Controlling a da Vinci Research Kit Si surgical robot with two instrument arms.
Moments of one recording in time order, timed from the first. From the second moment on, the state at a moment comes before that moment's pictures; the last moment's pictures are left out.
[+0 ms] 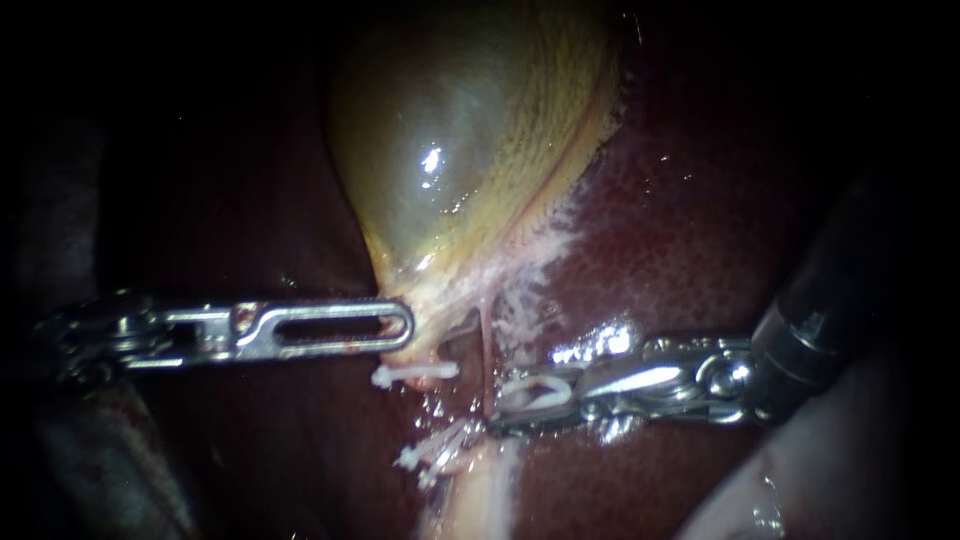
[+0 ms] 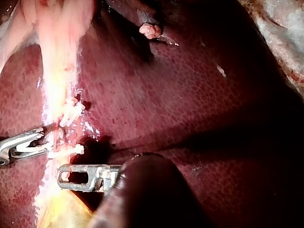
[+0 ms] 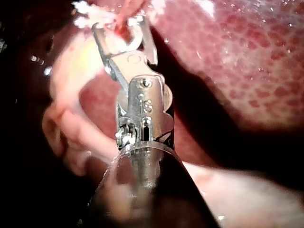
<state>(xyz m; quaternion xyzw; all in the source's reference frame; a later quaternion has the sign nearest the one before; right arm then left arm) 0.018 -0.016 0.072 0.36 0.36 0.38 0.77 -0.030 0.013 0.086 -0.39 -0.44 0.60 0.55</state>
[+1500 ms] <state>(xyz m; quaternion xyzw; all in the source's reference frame) 0.023 -0.019 0.074 0.39 0.36 0.38 0.76 -0.030 0.013 0.085 -0.39 -0.44 0.60 0.55</state>
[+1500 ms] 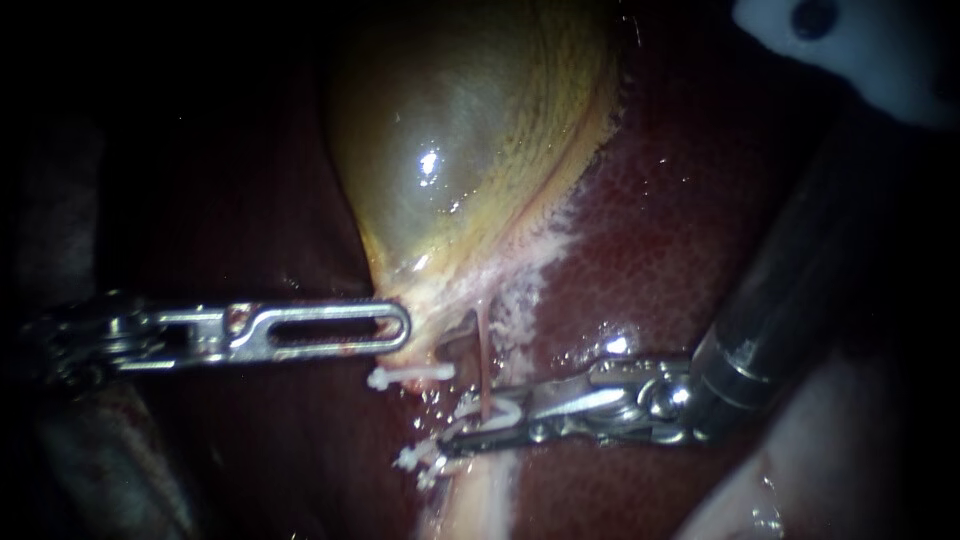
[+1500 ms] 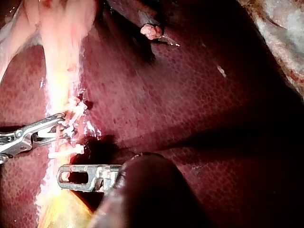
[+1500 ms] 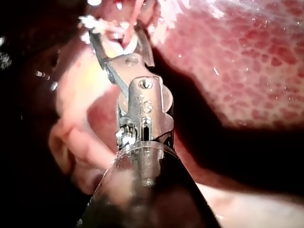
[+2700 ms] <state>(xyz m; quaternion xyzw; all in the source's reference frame) 0.022 -0.018 0.075 0.38 0.36 0.39 0.76 -0.030 0.013 0.085 -0.39 -0.44 0.60 0.55</state>
